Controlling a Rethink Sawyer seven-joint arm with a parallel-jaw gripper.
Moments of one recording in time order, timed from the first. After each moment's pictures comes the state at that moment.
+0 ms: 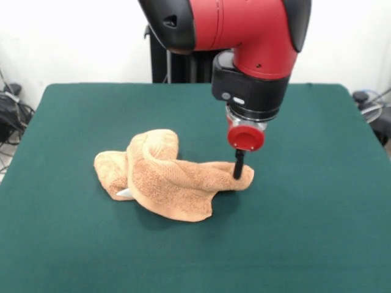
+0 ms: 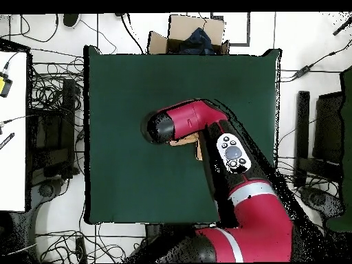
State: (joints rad) arm -0.41 -0.53 0.46 1.52 -0.66 0.74 0.70
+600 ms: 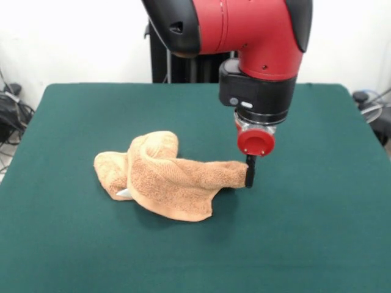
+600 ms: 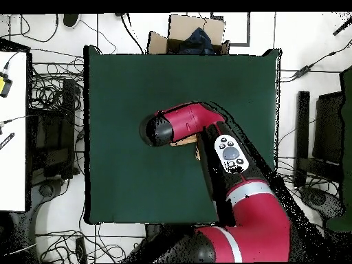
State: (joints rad) arm -0.41 -0.52 0.46 1.54 -0.66 0.64 0.70
